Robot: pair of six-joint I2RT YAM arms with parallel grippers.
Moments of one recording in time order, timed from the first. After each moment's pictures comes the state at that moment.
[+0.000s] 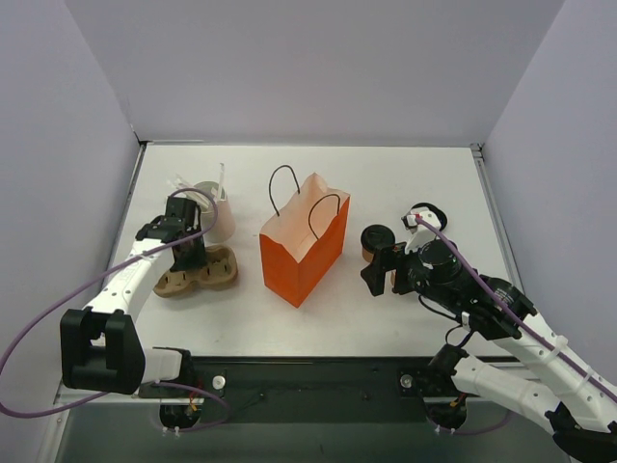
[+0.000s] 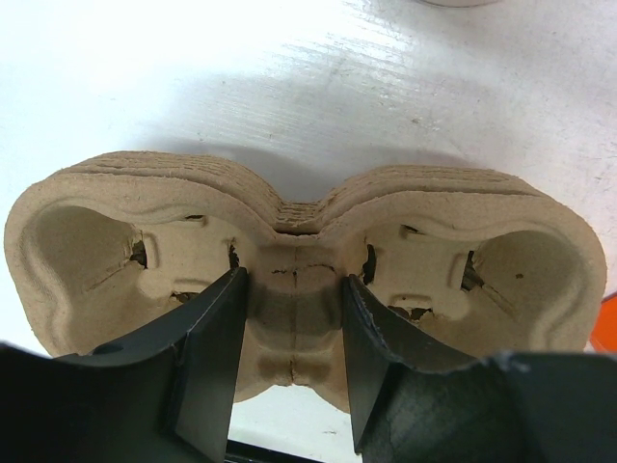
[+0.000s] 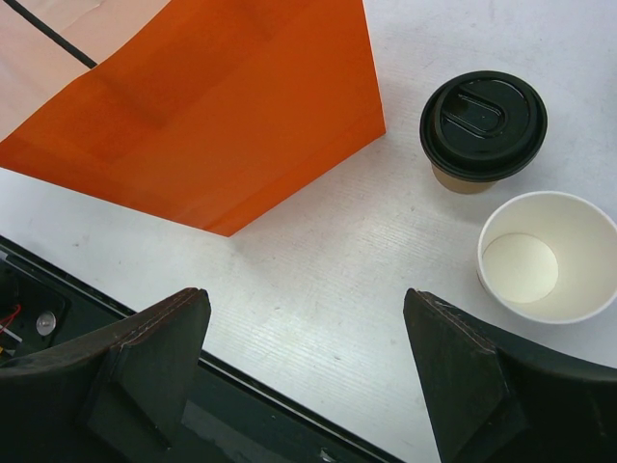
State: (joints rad) left arm -0.12 1.31 0.92 -0.74 -0.23 -0.33; right arm 0.81 0.74 0.96 -0.77 0.22 0.42
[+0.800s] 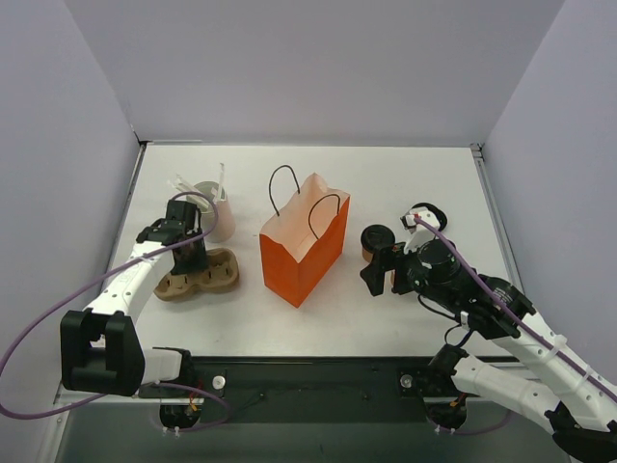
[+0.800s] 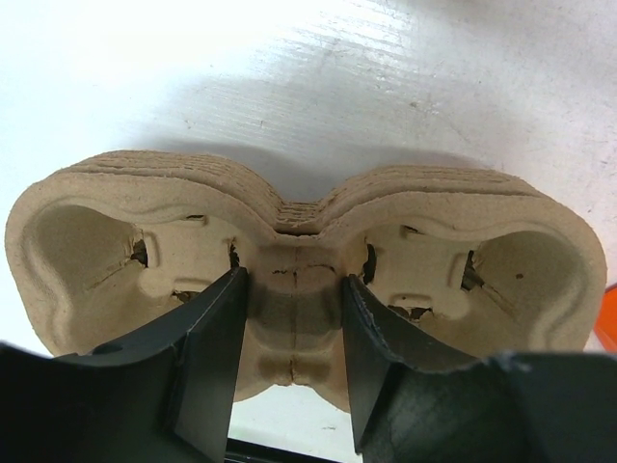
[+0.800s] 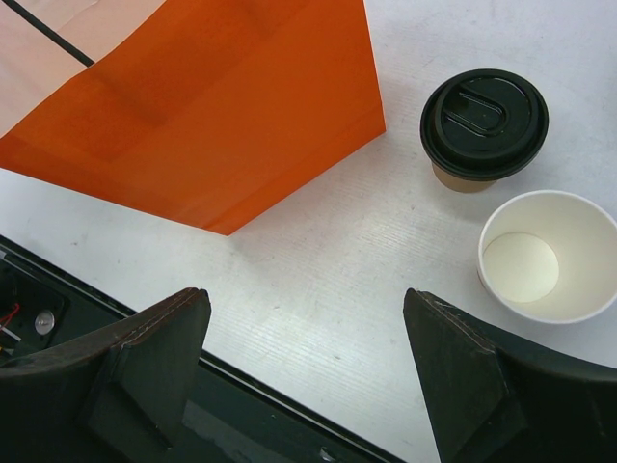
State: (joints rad) left arm -0.12 1.30 0.89 -0.74 -0.21 -0.33; right arm 0.81 0.75 0.96 -0.77 0.22 0.42
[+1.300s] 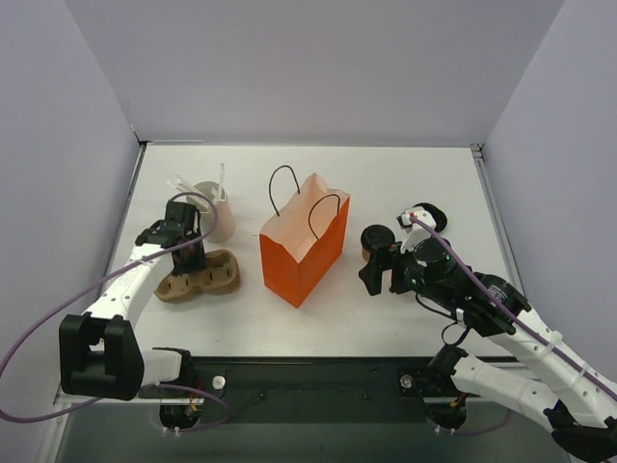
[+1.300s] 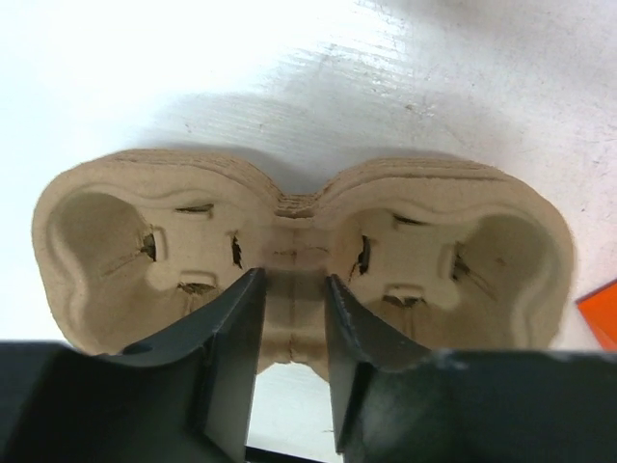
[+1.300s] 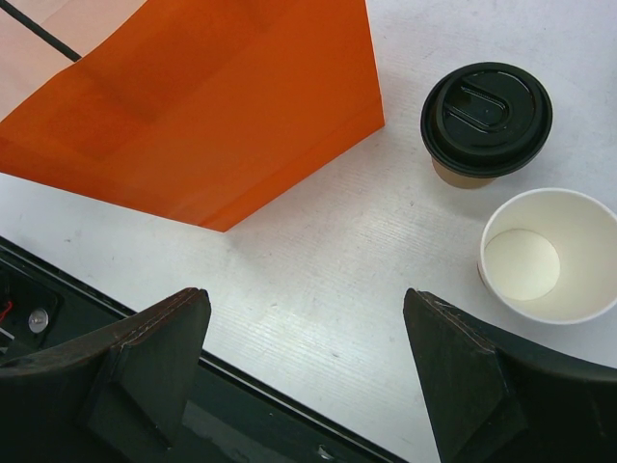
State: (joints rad) left arm -0.12 1.28 0.88 -0.73 -0.20 -0.33; right arm 0.81 0.77 0.96 -0.77 0.22 0.42
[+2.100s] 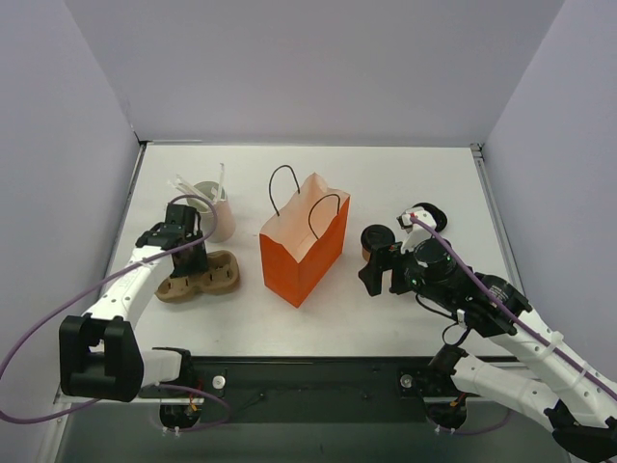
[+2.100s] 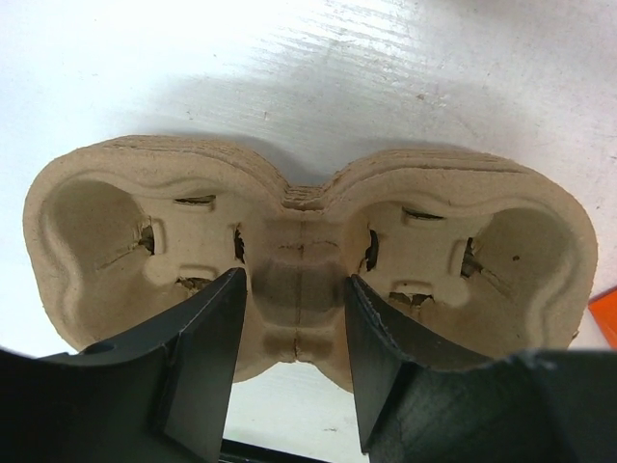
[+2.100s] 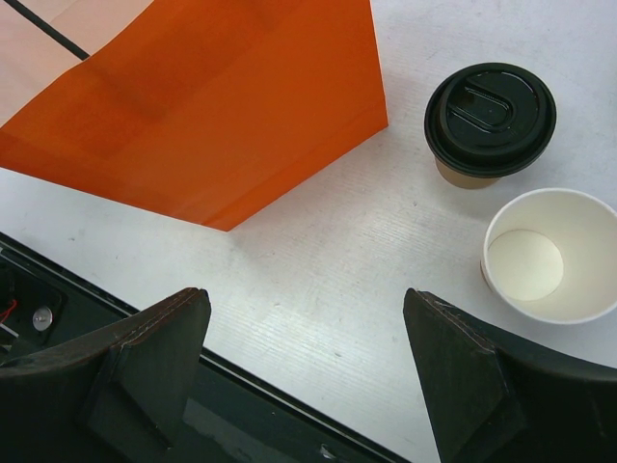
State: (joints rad) left arm -0.12 1.27 0.86 -0.72 -0.21 -0.33; right arm 0.82 0.77 0.96 -0.77 0.22 0.43
